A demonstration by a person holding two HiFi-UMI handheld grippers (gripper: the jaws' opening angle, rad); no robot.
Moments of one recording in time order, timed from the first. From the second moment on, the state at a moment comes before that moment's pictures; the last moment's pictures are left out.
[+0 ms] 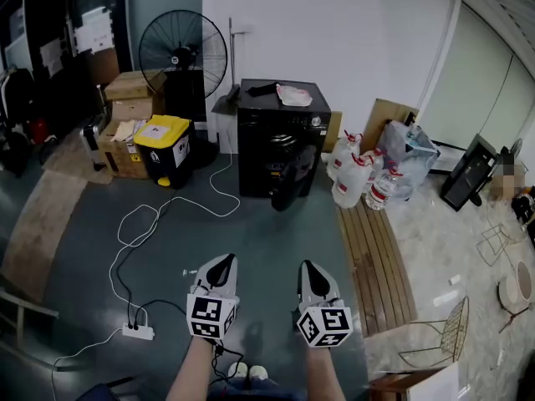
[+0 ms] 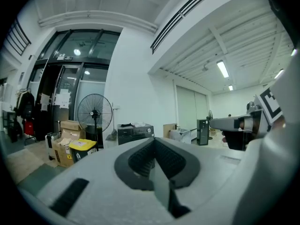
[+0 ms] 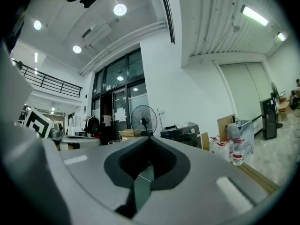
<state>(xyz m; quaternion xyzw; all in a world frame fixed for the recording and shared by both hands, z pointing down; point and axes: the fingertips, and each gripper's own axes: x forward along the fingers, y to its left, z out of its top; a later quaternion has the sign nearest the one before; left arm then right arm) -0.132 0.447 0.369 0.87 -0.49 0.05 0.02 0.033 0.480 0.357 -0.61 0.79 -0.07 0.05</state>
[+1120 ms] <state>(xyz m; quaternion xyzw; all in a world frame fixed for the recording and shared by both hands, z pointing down) -0.115 0.369 0.361 0.86 -0.51 0.00 0.03 0.105 0.410 0.362 -0.61 0.78 -0.07 0.08</state>
